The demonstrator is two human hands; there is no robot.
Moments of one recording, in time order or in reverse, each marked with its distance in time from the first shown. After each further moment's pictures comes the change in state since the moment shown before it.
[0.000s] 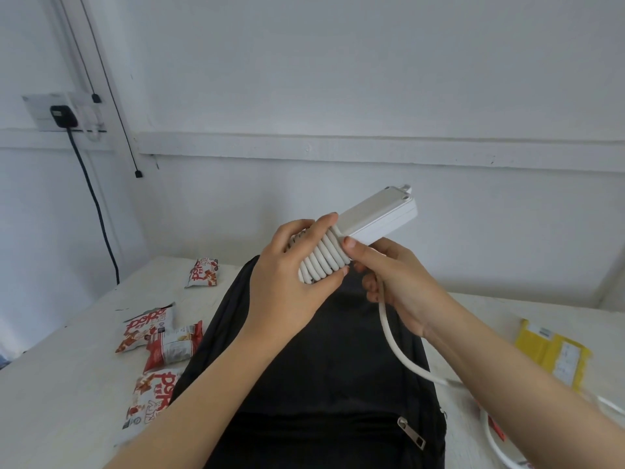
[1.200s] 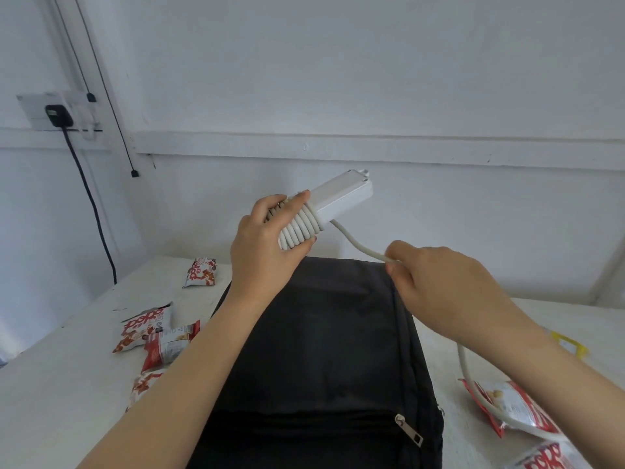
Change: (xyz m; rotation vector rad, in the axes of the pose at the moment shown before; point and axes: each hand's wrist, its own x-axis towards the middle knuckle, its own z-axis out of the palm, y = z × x) left_hand 0.030 -0.036 0.002 0.150 0.004 -0.065; right_hand -0.028 -0.015 -0.035 -1.512 0.157 -0.384
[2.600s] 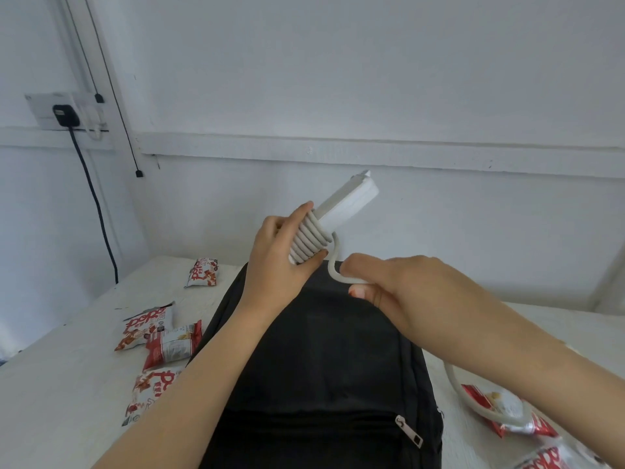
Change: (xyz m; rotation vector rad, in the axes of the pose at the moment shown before) left_hand -0.015 0.007 0.006 -0.210 -0.081 -0.067; right_hand -0.011 -0.029 -0.024 0.161 -0.034 -0.351
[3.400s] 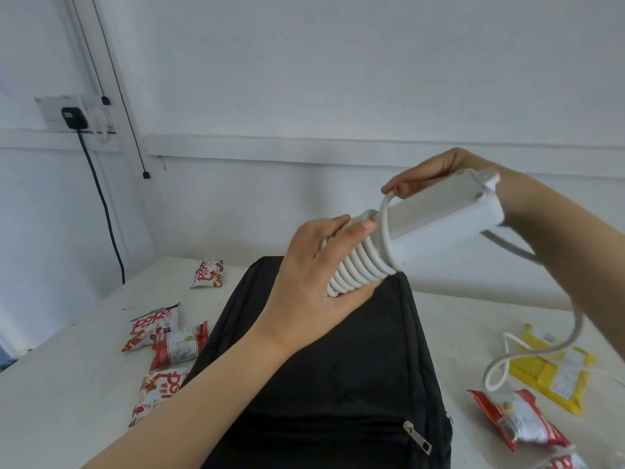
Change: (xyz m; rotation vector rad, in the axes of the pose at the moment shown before) left_hand -0.018 0.048 -0.013 -0.118 0.058 0.472; right_hand 0.059 0.081 -0.053 0.831 0.002 0.246
